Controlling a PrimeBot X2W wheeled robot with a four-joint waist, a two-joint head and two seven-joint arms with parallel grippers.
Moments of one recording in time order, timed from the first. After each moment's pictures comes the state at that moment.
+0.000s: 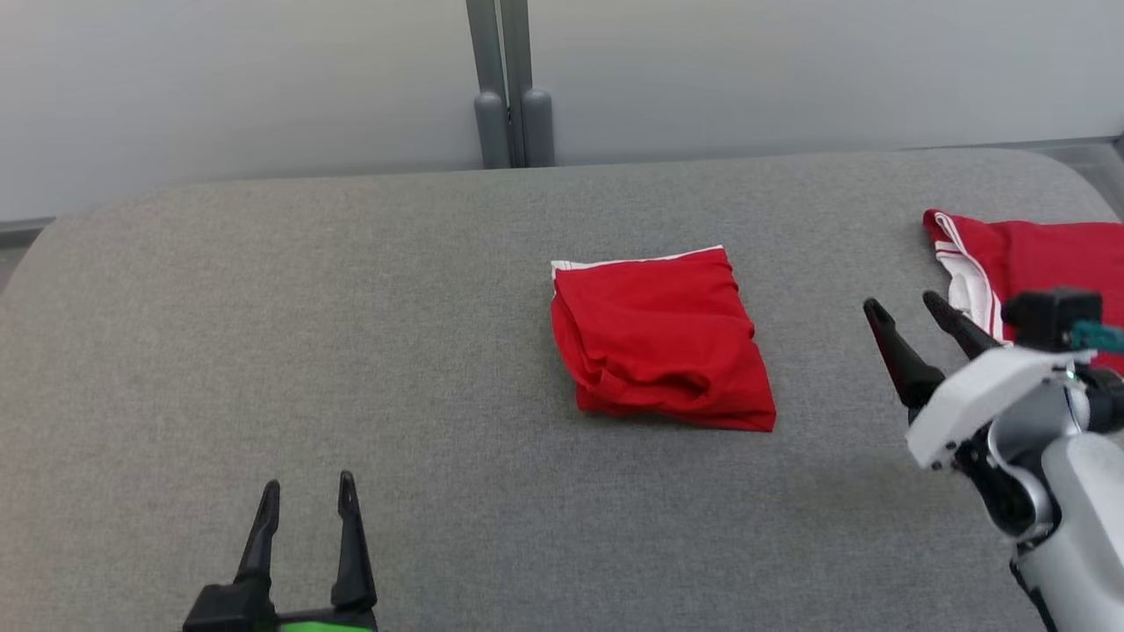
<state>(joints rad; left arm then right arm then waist) 0.17 0.05 -0.12 0.05 -0.21 0.07 -0.26 -0.27 -0.33 0.14 0.25 0.51 0.13 0.09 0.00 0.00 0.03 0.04</state>
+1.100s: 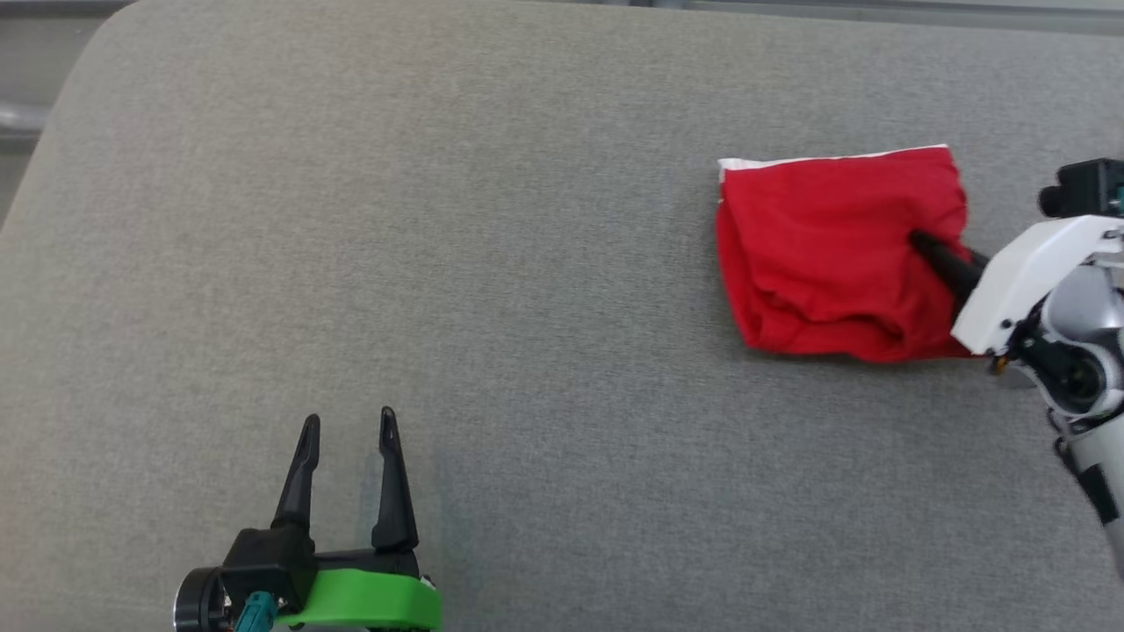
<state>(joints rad) 0.05 0.05 -0.24 0.03 -0.26 0.14 -0.26 -0.54 -0.39 0.14 0.40 0.78 0.13 0.46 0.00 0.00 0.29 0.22</state>
